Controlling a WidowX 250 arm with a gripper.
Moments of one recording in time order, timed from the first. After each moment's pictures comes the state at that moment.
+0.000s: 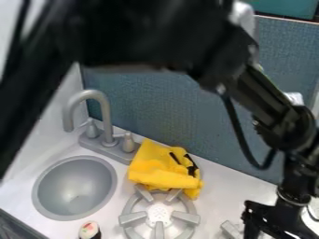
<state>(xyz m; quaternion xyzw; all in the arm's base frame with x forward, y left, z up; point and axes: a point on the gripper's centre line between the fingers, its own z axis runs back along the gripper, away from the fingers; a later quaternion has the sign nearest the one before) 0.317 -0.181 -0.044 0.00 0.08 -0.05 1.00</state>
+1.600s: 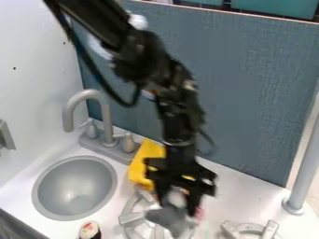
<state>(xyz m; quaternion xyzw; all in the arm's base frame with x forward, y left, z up) 0.282 -0.039 0.009 -0.06 0.04 0.10 0.99</state>
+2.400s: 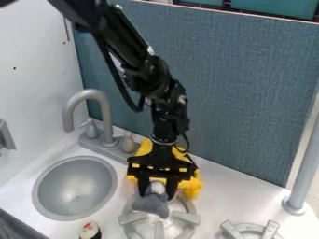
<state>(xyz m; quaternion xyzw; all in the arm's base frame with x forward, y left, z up) 0.316 0.015 -0.043 0.04 0.07 0.29 0.95</state>
